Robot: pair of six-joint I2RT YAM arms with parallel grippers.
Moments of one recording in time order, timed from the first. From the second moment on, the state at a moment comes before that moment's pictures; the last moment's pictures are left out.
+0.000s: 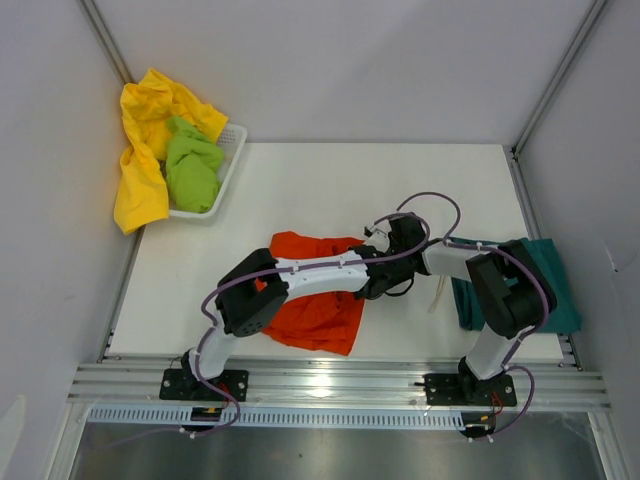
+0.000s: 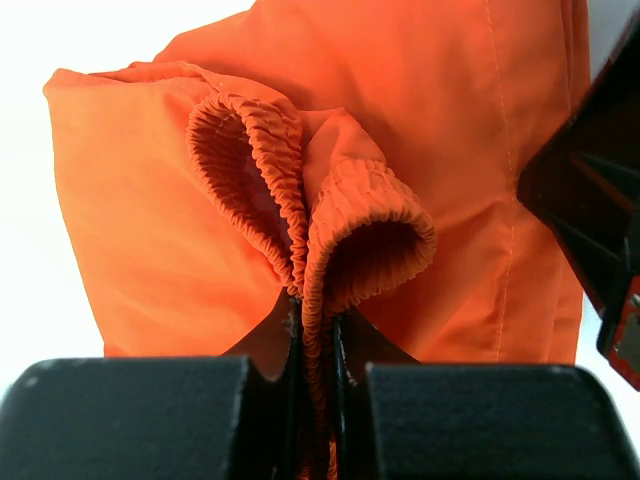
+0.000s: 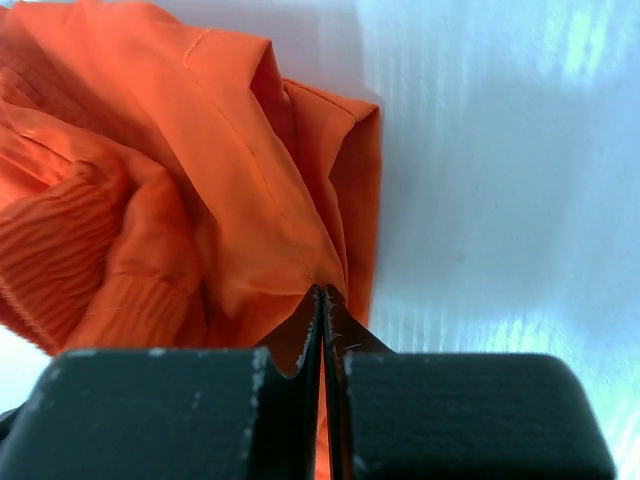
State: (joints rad) left arm -1.14 2.12 1.65 -1.01 -0.81 -0.70; right arm 0.46 1.72 0.83 -0.03 -0.35 0.75
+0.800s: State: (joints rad) left arm -1.21 2.17 1.67 -1.01 -0.88 -0.68; right arm 0.41 1.83 0.90 0.05 -0.46 0.74
